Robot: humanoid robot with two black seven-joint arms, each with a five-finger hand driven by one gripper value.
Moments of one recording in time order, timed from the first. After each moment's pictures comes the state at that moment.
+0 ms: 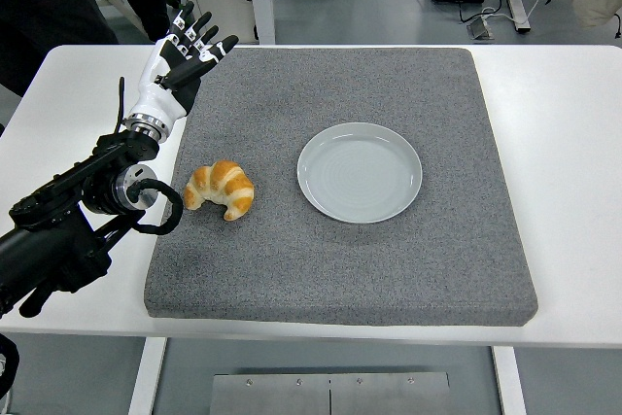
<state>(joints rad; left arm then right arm) -0.82 0.24 -0.59 -0.84 0.09 0.05 -0.47 -0.09 0.00 0.01 0.08 -0.11 0.02 0.41</state>
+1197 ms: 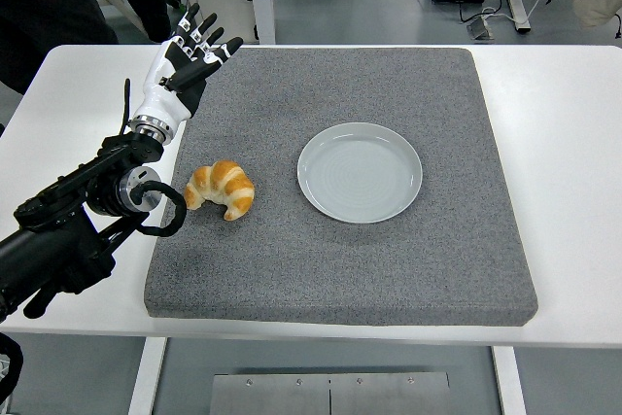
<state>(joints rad) -0.82 0.23 -0.59 -0.84 0.09 0.04 -0.47 -0.09 0.00 0.01 0.08 -0.11 0.02 0.41</state>
